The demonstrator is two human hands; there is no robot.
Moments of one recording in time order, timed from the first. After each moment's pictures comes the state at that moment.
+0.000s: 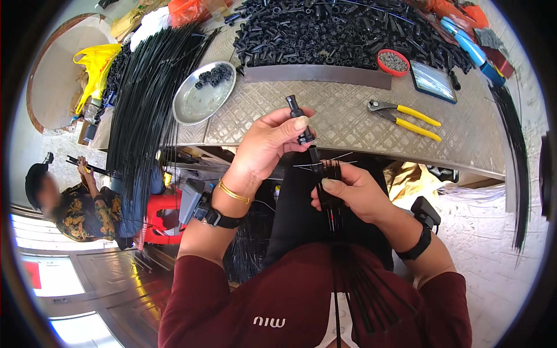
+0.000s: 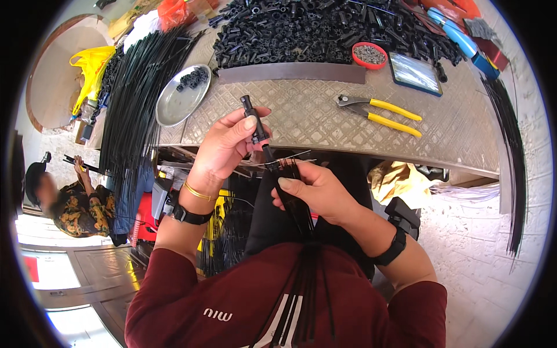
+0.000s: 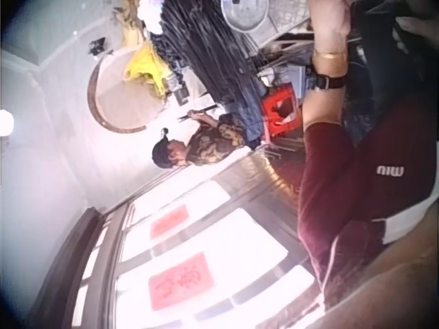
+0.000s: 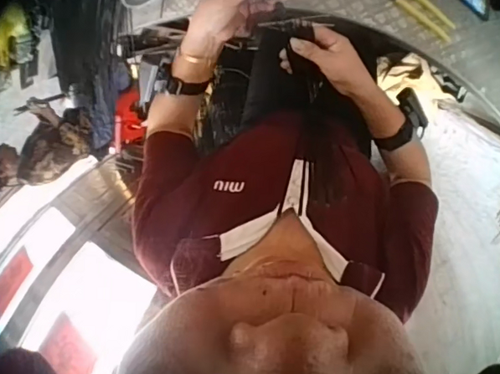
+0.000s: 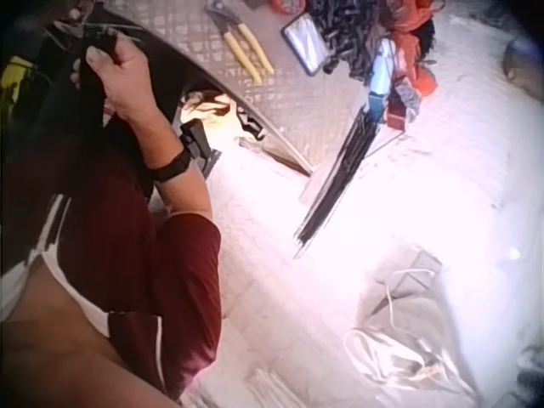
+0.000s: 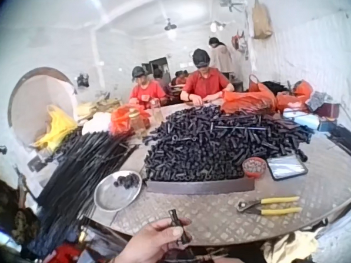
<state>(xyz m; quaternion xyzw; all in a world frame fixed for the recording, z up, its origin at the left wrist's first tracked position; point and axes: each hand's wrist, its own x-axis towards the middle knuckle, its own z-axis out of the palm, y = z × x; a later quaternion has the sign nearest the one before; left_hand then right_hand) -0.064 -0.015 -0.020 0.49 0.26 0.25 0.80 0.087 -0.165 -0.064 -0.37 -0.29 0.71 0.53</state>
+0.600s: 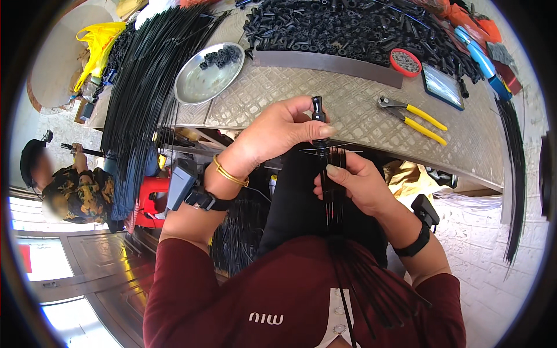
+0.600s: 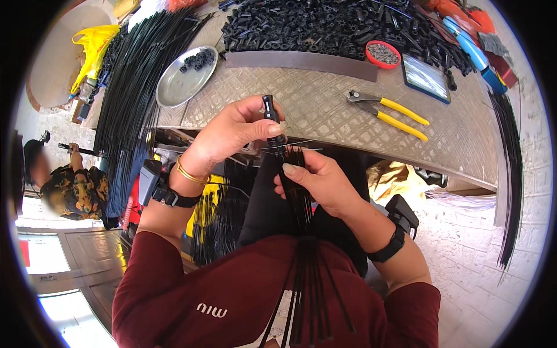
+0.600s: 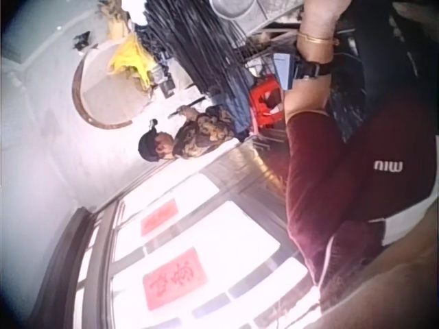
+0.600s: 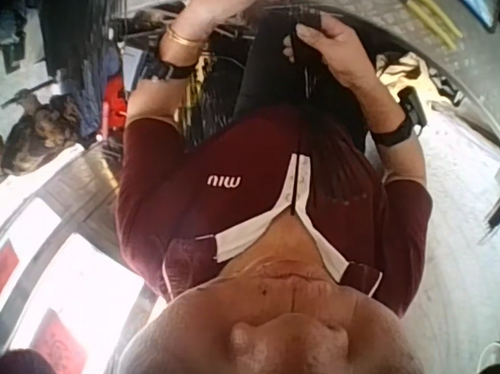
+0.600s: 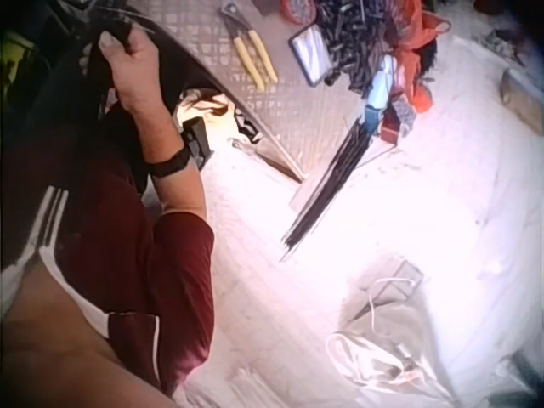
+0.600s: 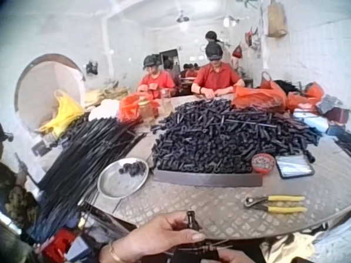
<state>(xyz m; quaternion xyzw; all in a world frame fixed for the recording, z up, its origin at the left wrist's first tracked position) -0.060 -0.014 -0.006 0.67 0.27 0.14 0.68 0.087 -0.157 -0.066 -0.41 -0.27 0.70 0.52</state>
